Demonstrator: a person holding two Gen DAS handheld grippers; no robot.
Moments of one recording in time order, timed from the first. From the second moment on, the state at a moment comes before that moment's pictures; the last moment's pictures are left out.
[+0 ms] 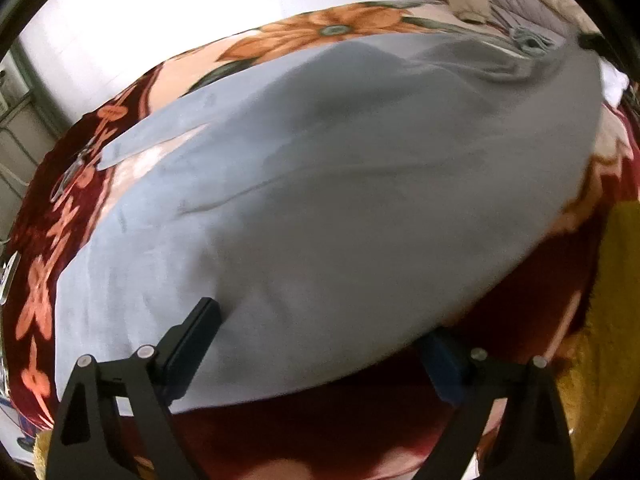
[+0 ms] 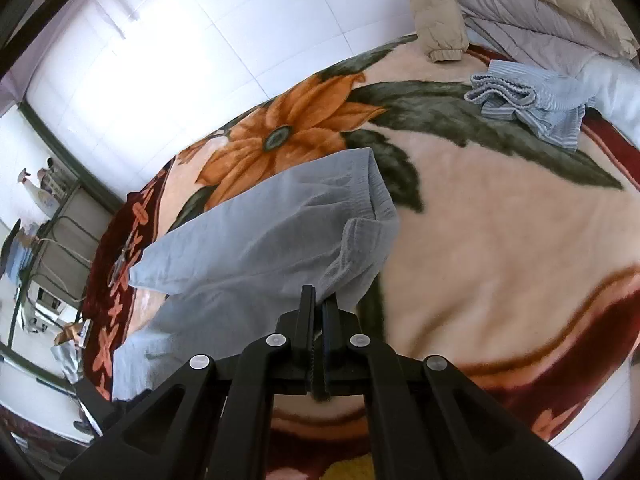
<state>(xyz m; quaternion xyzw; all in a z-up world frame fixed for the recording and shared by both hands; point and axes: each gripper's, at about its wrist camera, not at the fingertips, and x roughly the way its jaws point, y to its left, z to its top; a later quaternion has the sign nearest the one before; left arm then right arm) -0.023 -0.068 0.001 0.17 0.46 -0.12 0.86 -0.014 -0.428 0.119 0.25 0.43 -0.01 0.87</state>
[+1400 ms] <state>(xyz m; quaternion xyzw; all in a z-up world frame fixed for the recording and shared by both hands) -0.012 -0.035 0.170 0.02 0.39 -0.19 0.90 -0.020 -0.461 0.136 0.32 0.37 0.00 0.87</state>
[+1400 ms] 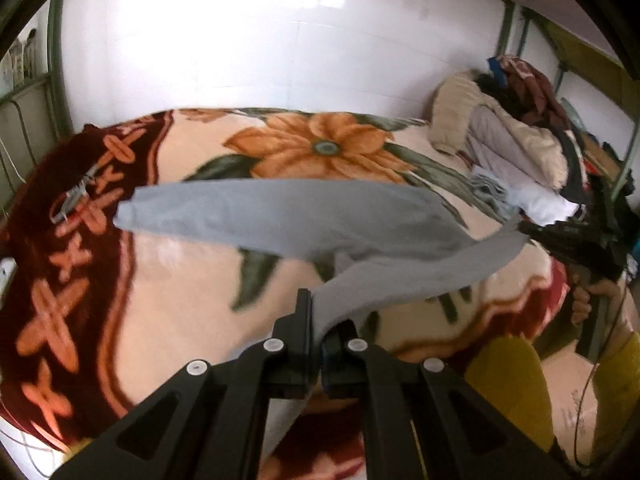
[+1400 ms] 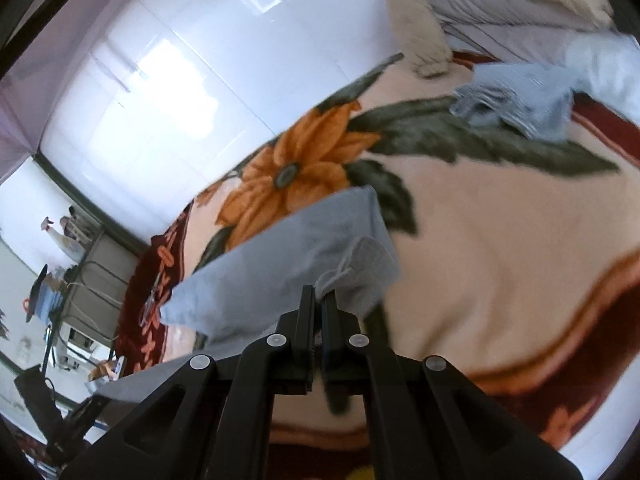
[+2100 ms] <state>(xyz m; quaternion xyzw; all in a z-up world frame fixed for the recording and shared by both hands) 0.245 -0.058 0.080 0.06 0.49 -0.10 0.86 0.174 -0.451 0.061 0.26 0.44 0.00 0.86</state>
